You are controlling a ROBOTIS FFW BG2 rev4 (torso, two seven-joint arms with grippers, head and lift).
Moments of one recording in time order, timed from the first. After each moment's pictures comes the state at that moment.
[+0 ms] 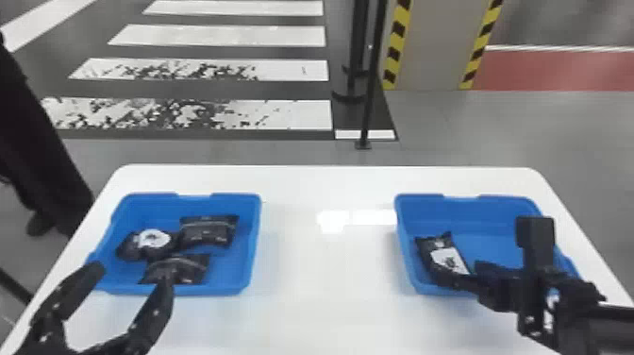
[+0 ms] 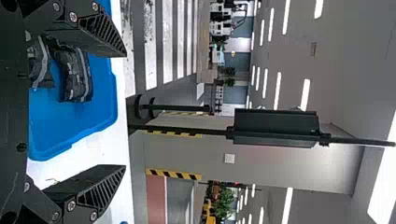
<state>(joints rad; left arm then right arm) 0.84 0.03 0.26 -2.26 0.23 -0.08 -0.41 0.08 -0.10 -0.18 -1.77 0.00 0.87 0.49</state>
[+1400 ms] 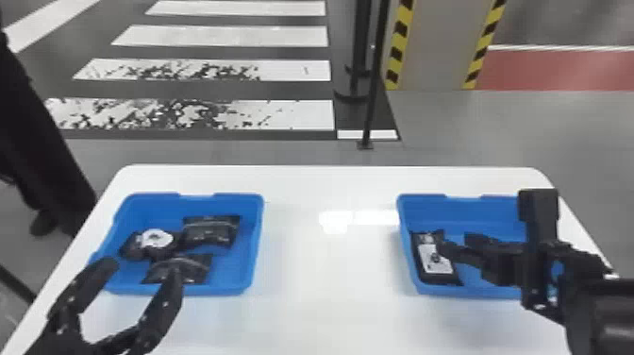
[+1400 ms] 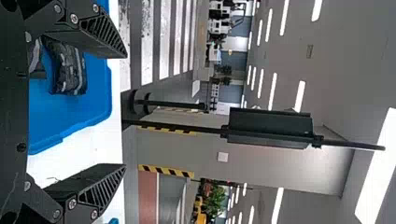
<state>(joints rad) 0.80 0.04 0.23 -2.23 0.26 -0.09 -0.41 0.03 -0.13 -0.15 -1.81 0.02 0.87 0.51</state>
